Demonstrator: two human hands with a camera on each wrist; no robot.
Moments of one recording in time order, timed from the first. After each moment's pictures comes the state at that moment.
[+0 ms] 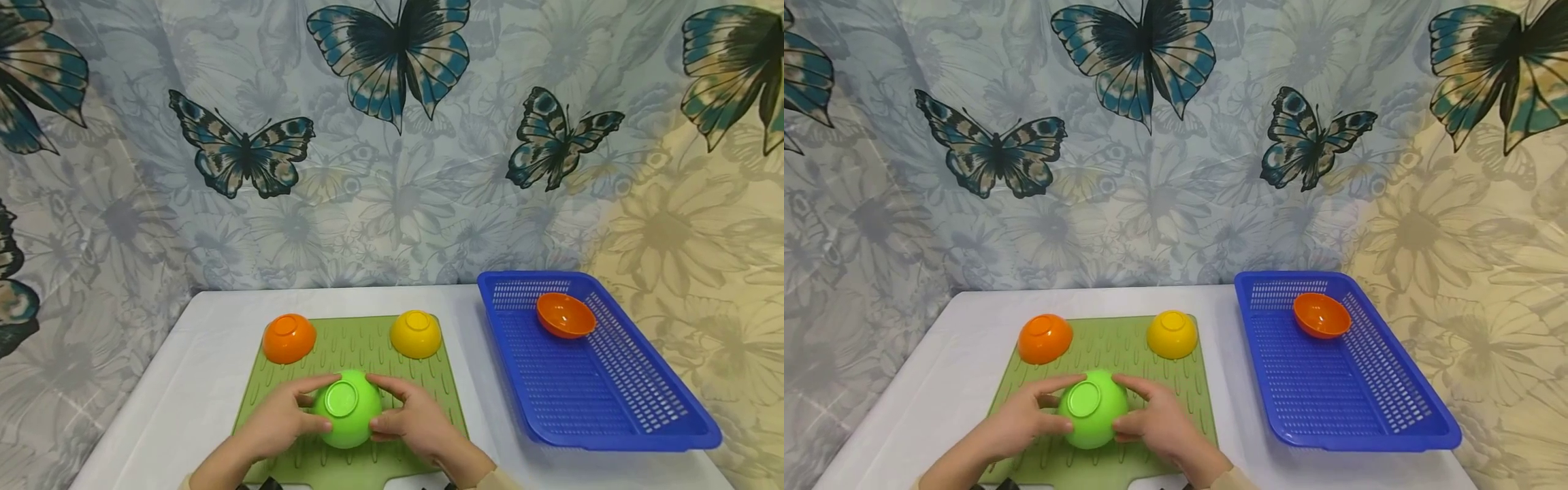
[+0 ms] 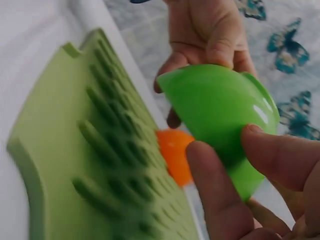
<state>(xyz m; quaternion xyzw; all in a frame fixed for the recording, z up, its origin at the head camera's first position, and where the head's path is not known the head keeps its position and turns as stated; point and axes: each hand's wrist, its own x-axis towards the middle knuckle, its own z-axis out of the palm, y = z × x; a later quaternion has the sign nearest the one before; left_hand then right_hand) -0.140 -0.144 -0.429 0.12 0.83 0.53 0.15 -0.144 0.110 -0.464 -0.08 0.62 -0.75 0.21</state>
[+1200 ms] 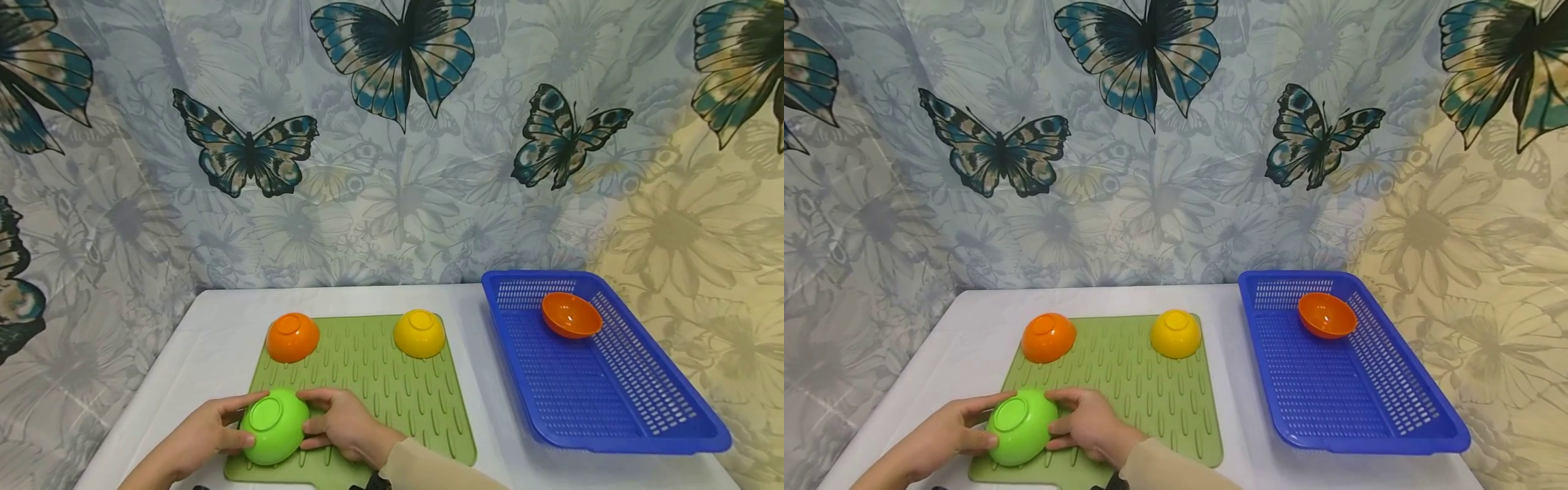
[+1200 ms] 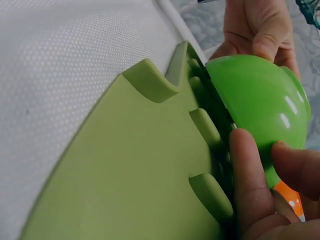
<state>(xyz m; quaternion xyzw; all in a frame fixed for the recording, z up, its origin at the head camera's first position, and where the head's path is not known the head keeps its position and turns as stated) -0.133 -0.263 -0.458 0.06 0.78 0.58 0.23 -0.163 -0.006 -0.500 -0.05 0.58 -0.76 0.30</state>
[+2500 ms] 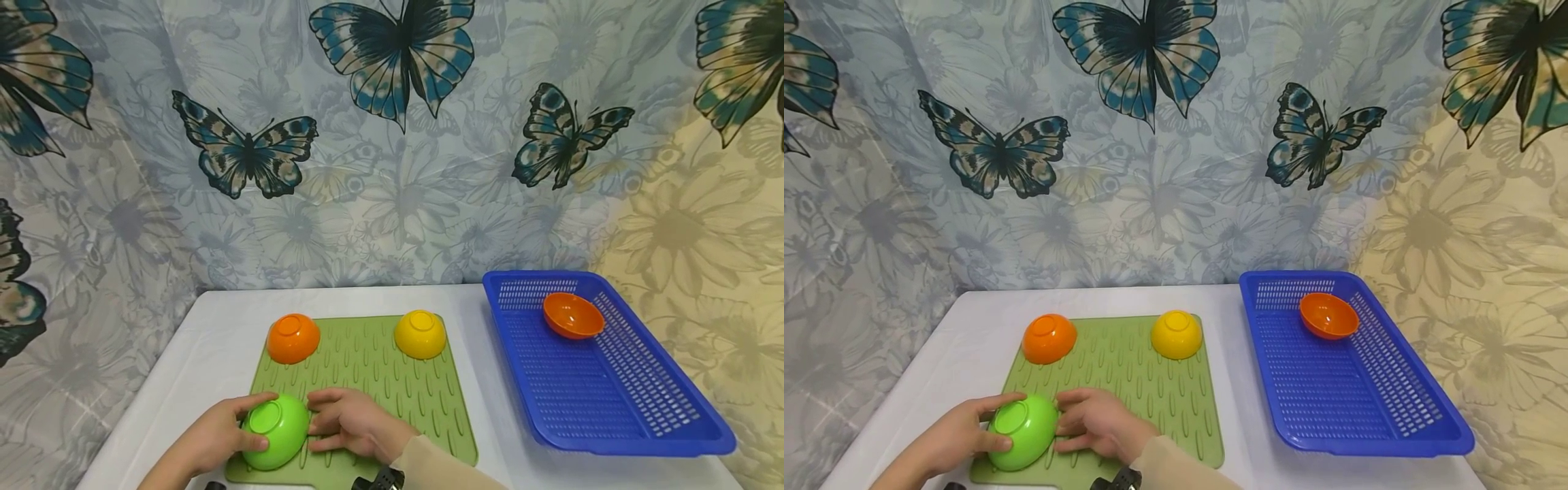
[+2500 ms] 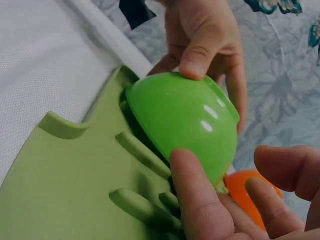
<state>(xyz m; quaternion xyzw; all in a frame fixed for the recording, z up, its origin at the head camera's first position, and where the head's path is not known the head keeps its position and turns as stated) -0.140 -0.235 -0.451 -0.01 0.89 0.41 0.18 -0.167 0.011 -0.491 0.00 0.53 -0.77 0.35</state>
